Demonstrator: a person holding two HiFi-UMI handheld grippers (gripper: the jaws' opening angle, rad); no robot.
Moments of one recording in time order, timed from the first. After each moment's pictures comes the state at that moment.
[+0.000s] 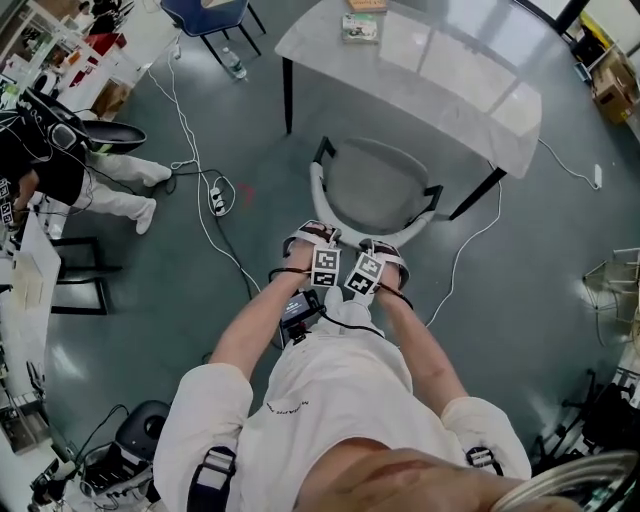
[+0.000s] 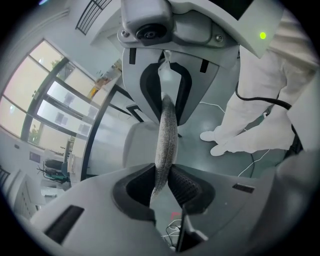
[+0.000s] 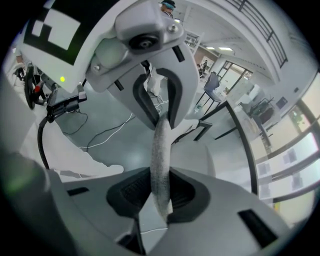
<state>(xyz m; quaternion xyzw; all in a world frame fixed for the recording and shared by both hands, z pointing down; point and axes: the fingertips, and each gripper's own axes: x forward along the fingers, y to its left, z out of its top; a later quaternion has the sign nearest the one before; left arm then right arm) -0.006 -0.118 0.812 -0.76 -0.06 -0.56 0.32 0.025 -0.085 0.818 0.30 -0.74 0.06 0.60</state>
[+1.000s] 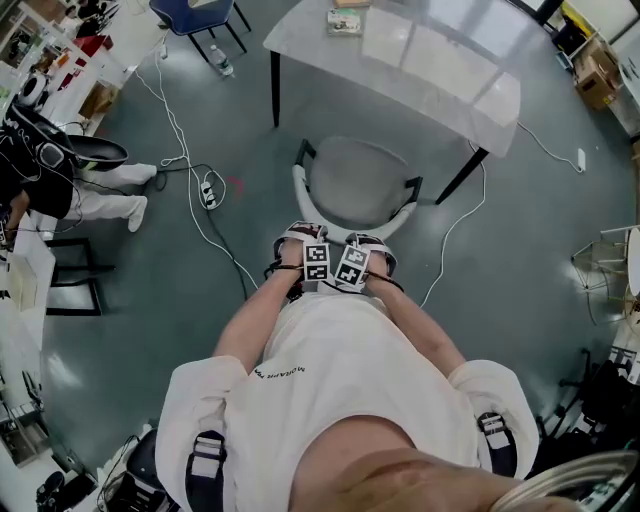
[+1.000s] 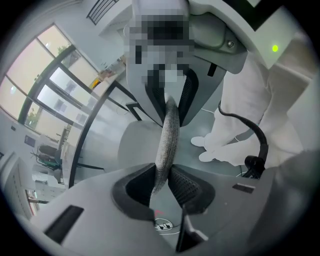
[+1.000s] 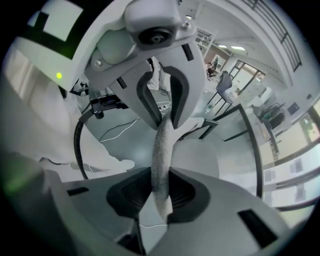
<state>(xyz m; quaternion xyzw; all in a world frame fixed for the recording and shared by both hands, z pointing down) -0.035 -0.066 0.812 -0.77 -0.05 -0.58 0.26 -0.006 -0.033 0.818 0.25 -0.74 0.06 0.62</state>
